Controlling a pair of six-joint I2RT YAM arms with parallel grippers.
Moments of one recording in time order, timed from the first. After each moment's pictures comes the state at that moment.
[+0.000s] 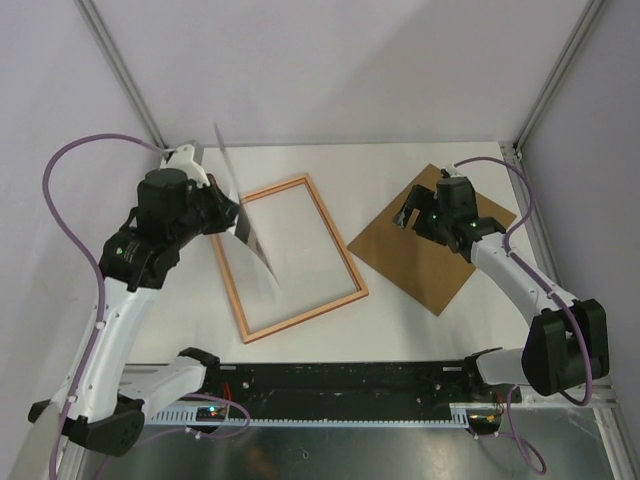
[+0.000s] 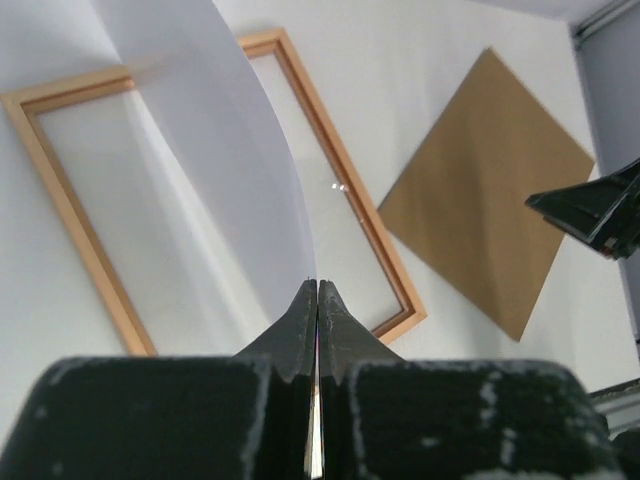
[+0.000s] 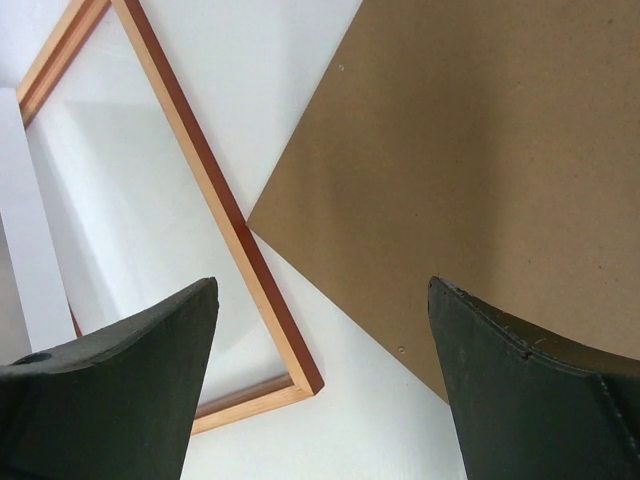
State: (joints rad) left arm -0.34 0.99 1.38 -0.83 -0.03 -0.45; right arm 0.28 1.33 0.99 -0.34 -0.06 0.62
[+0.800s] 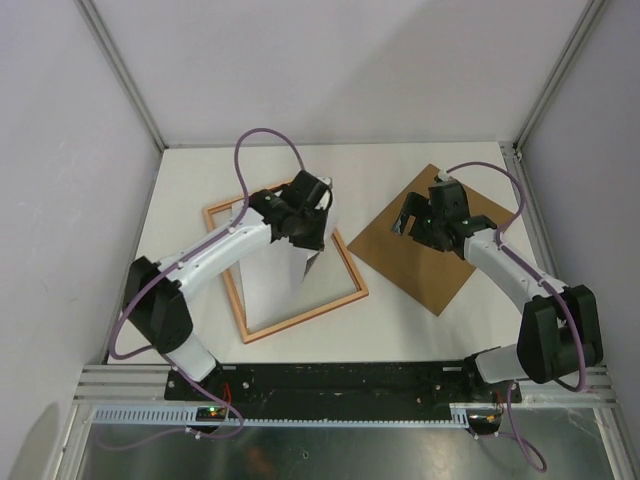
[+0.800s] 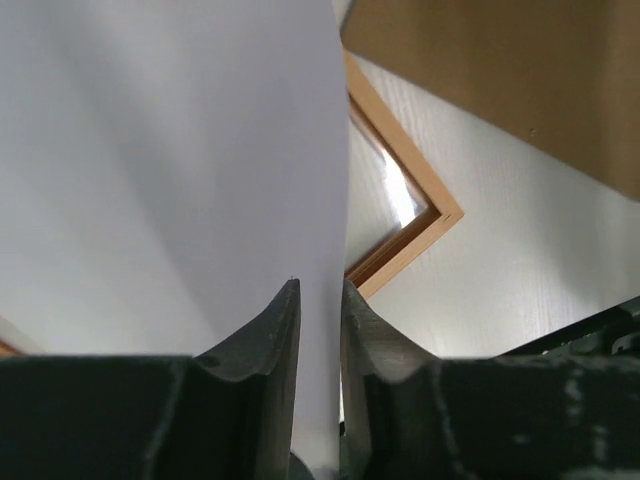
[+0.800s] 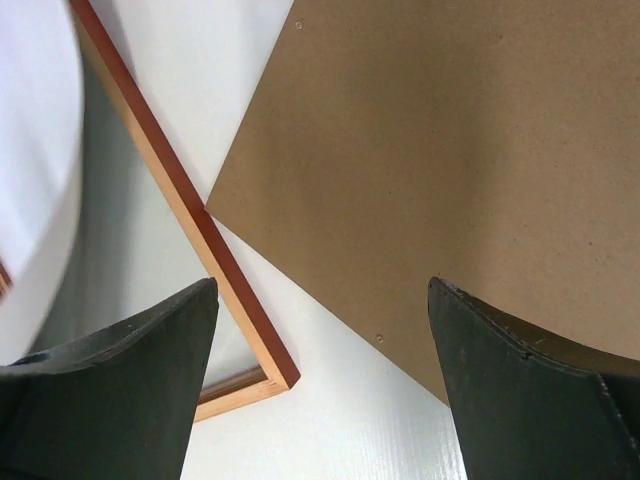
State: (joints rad) left arm -0.70 1.60 1.43 -0.85 -0.04 -0.43; right arm 0.31 1.39 0.99 -0.39 -0.02 0.62
